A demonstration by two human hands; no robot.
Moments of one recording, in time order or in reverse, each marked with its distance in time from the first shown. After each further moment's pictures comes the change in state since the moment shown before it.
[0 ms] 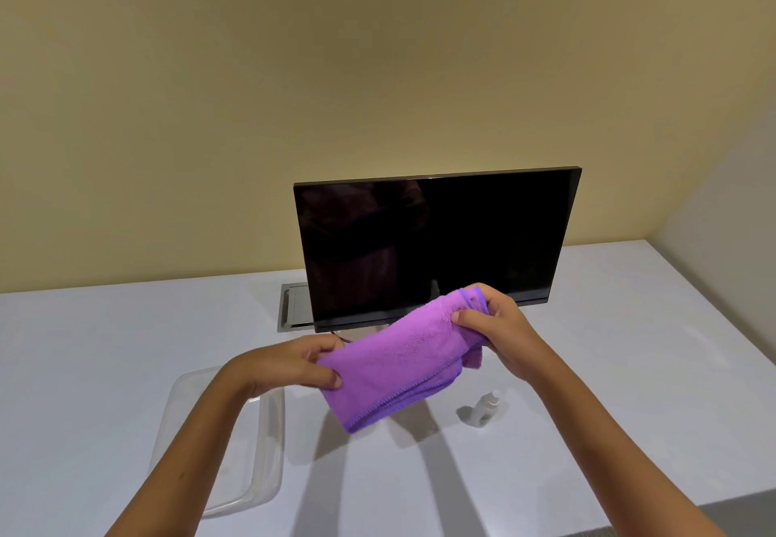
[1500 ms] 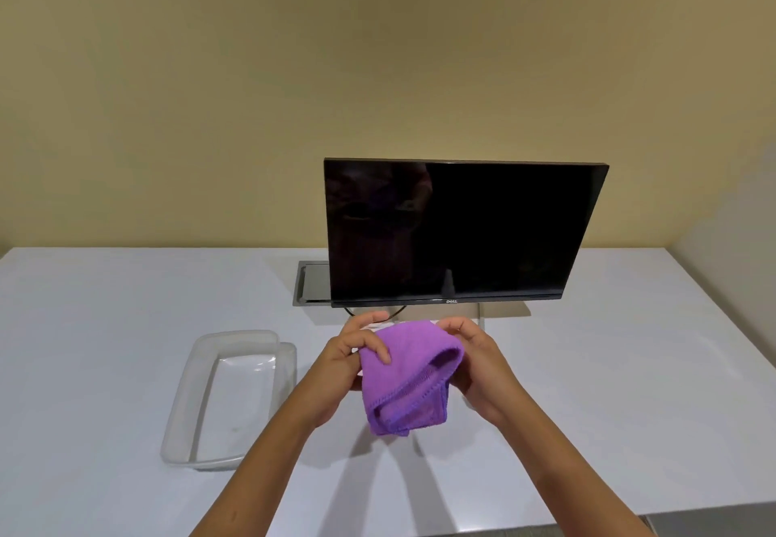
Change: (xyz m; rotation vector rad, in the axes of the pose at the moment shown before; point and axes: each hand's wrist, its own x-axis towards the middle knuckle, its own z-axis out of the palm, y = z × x) left_hand 0.006 -0.025 0.087 -0.382 0.452 0.327; right_hand -0.046 0.028 0.064 0.223 0.013 0.240
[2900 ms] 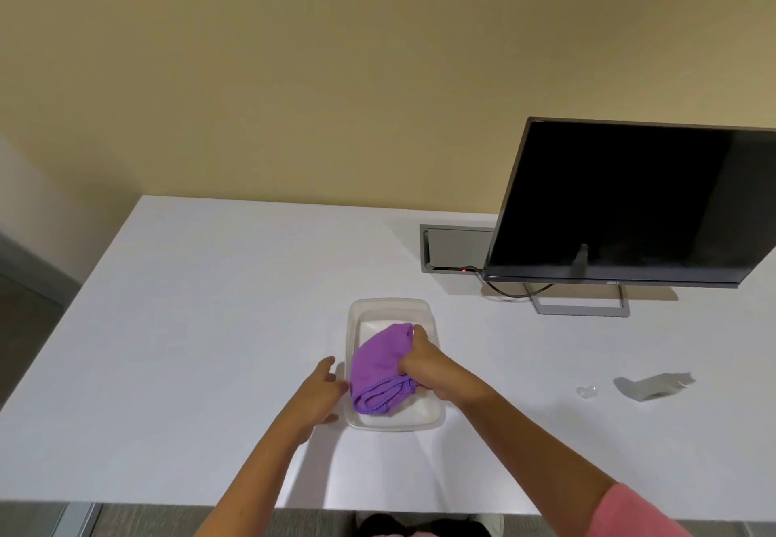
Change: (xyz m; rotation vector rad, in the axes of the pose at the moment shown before) left_hand -0.104 -0.089 -0.269 0.198 0.280 -0.736; right_hand 0.084 0.112 0.290 -0.636 -0.291 0.428
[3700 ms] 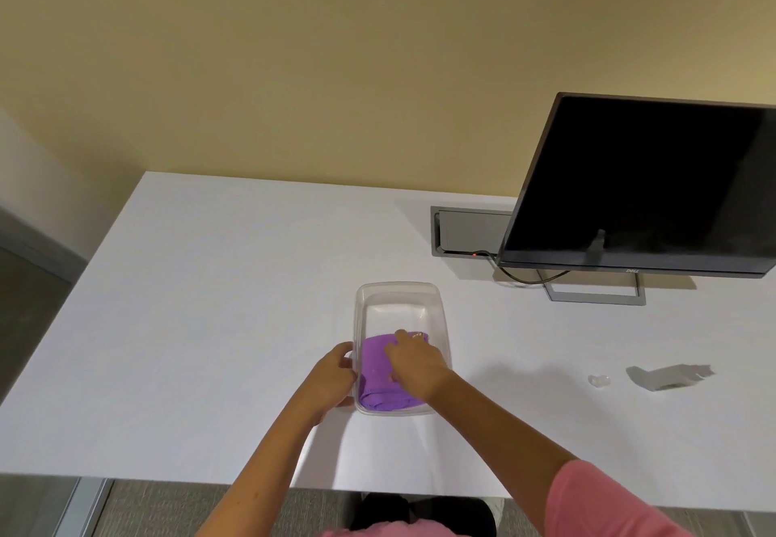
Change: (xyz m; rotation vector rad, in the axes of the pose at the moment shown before) left_hand 0.006 0.001 0.003 -0.020 -0.020 0.019; right_hand 0.030 0.016 0.036 -1.177 0.113 -0.260
